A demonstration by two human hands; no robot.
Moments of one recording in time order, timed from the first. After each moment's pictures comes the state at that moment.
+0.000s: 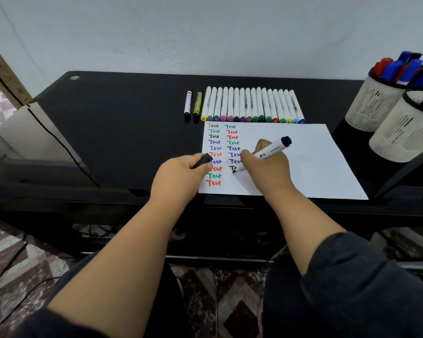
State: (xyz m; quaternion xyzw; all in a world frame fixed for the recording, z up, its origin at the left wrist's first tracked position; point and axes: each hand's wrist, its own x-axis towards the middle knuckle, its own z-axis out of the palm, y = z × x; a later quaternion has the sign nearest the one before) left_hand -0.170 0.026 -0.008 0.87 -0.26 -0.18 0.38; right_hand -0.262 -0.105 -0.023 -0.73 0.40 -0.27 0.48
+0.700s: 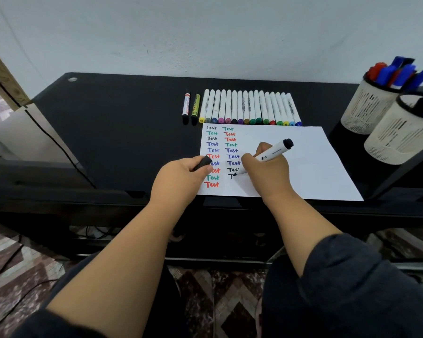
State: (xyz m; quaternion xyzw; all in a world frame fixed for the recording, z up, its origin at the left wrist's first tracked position) left_hand -0.169 0.025 -0.014 0.86 -0.28 -0.19 0.39; right_hand -0.265 -0.104 -0.024 -0.73 0.40 -0.28 0.48
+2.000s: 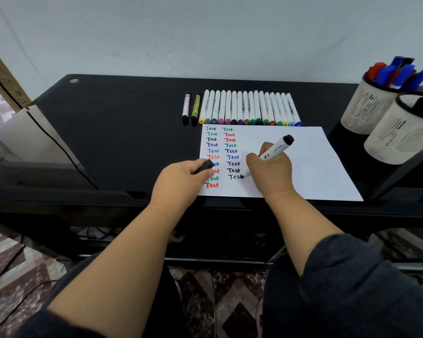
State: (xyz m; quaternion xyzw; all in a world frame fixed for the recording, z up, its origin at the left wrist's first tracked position) left_hand -0.171 0.028 -0.015 0.85 -0.28 -0.21 0.40; right_hand -0.268 -0.104 -0.020 -0.71 0.42 -0.29 0.48
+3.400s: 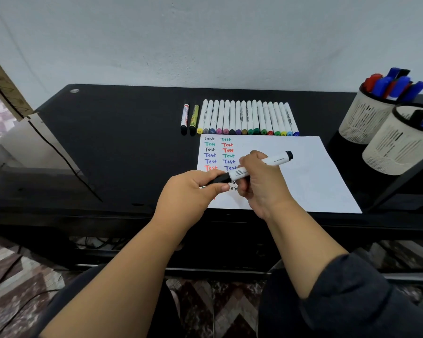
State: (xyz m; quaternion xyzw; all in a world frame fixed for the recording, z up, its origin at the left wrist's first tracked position) left_hand -0.192 0.027 -0.004 0.77 -0.35 -0.20 0.49; right_hand -0.264 -0.089 0.001 -0.50 0.34 -0.28 0.74
